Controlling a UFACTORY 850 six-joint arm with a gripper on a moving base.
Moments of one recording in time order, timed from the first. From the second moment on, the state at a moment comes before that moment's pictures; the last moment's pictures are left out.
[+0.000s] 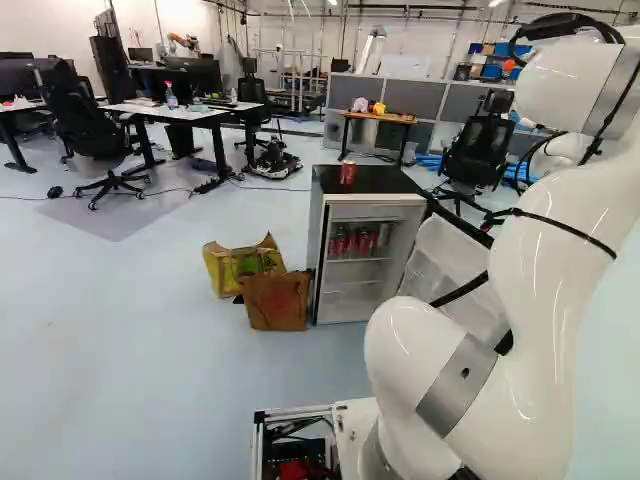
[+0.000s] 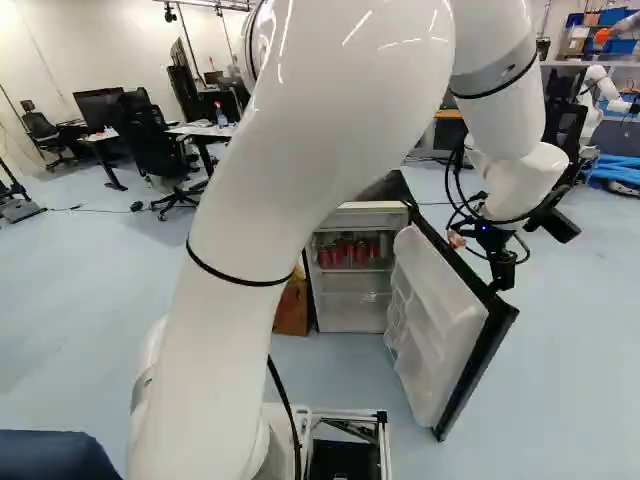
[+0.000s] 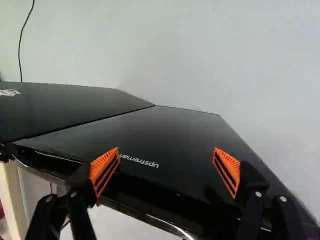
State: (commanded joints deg) arm -57.4 -31.1 -74.5 24.4 -34.5 -6.2
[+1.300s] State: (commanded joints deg) arm -55.3 -21.0 -60.2 24.4 -34.5 -6.2
